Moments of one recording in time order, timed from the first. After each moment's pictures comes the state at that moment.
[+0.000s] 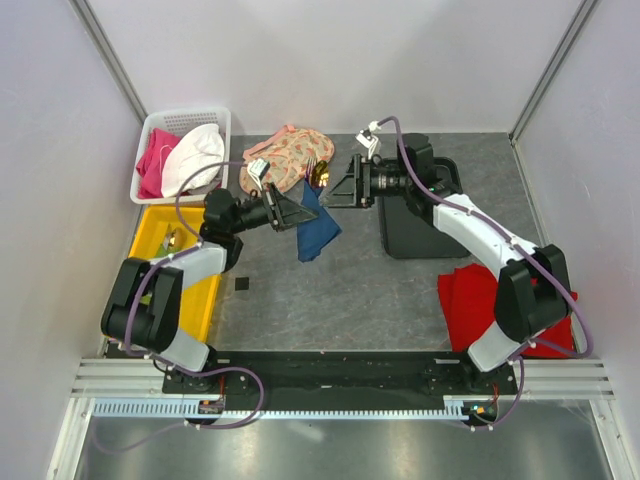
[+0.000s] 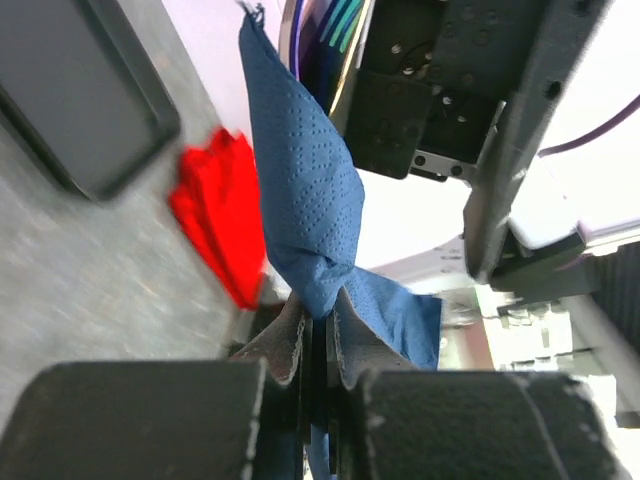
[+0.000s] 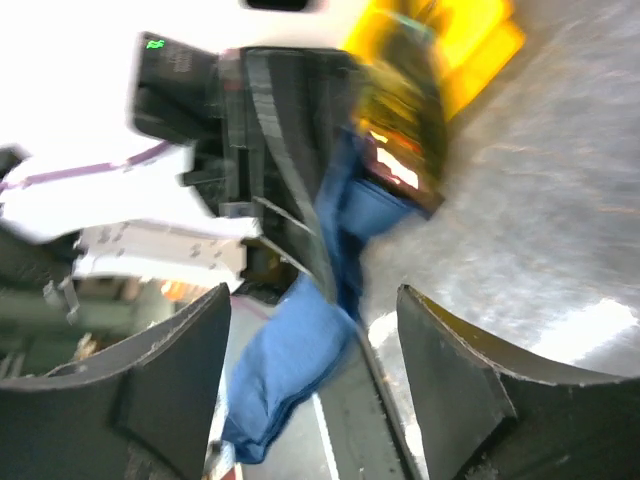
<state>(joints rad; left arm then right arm) -0.28 1.55 0.69 1.01 0.98 -1.29 0.44 1.63 1.29 0.03 -0.96 0.73</state>
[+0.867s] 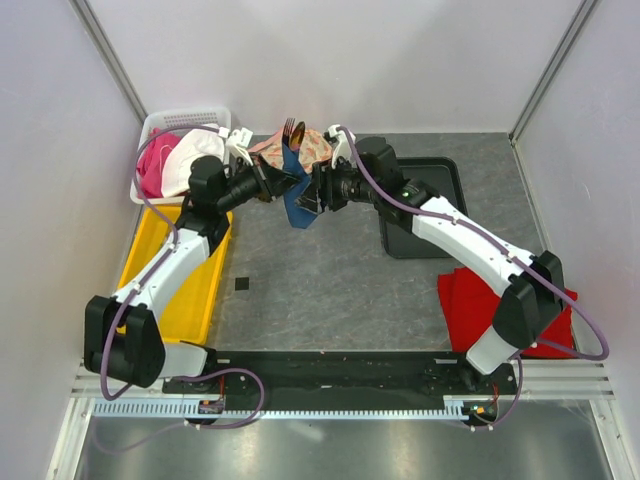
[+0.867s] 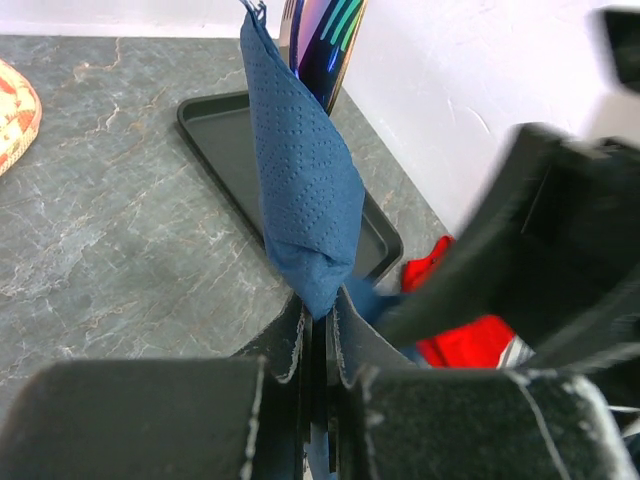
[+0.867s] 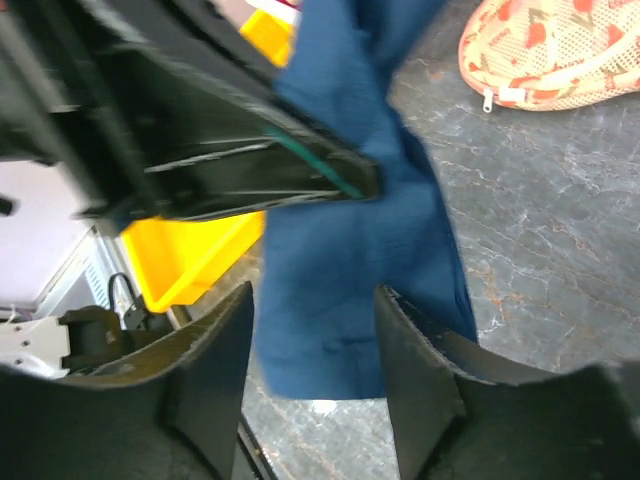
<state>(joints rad) -0.26 1.34 0.98 0.29 0.60 -0.56 0.69 1.60 1.48 -0.24 -0.36 0.39</state>
